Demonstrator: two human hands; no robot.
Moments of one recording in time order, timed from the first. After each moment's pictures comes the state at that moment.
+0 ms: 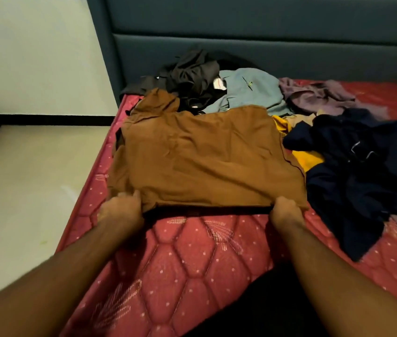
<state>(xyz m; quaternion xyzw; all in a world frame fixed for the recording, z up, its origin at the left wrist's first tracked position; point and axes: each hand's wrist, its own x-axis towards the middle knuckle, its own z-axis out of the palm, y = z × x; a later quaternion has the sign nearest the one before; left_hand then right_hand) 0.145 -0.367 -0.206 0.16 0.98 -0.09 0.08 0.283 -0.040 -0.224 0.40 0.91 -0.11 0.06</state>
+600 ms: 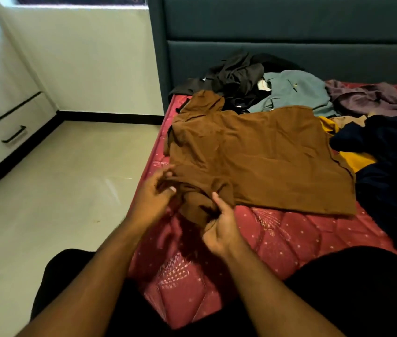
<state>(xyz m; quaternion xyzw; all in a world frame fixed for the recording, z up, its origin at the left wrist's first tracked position) 0.196 -0.445 -0.160 0.10 0.75 0.65 0.09 0.253 -0.307 -0.223 0.20 0.29 -0.93 0.01</state>
